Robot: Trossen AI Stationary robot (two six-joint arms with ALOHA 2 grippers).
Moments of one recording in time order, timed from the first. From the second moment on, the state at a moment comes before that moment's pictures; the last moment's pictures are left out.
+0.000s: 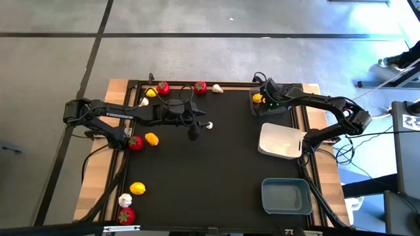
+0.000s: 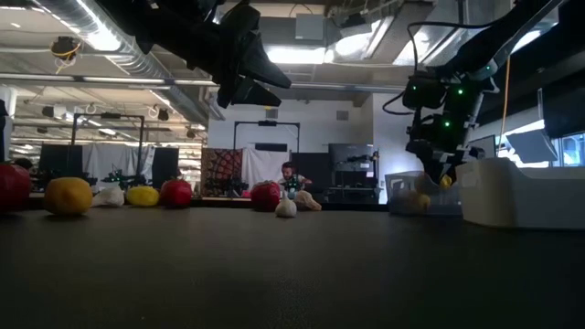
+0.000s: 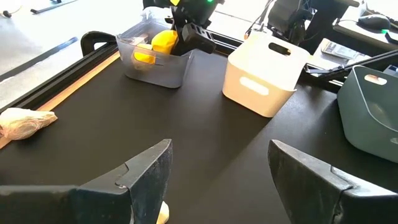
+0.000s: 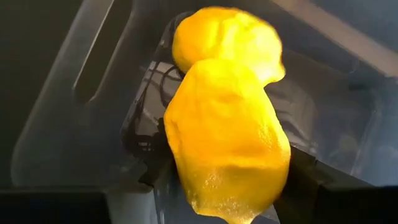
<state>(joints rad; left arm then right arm) 0.17 1.38 0.79 0.17 -0.07 -0.24 -0.75 1.39 0.76 -0.53 0.13 0.23</state>
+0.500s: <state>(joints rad) 0.17 1.38 0.79 0.17 -0.07 -0.20 -0.75 1.35 0.76 -0.53 0.14 0.20</state>
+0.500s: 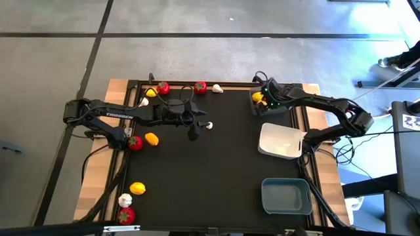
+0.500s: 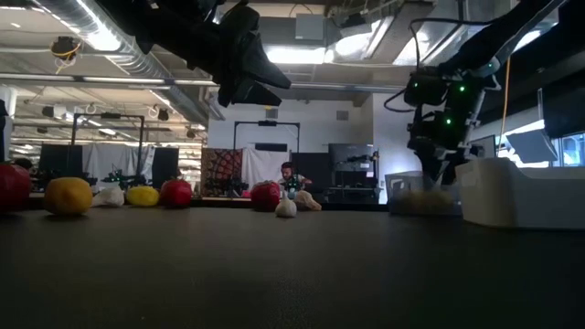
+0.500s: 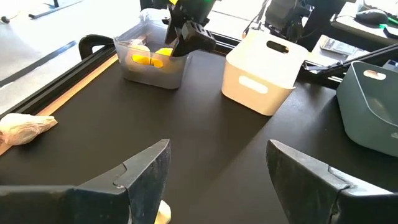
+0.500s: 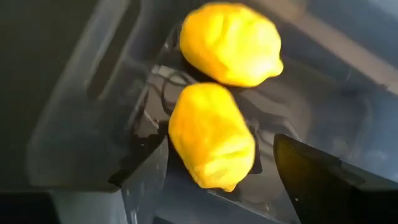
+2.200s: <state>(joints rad) 0.15 1.67 0.79 0.13 0.00 -0.10 0.20 1.30 0.76 -0.11 0.10 0.31</state>
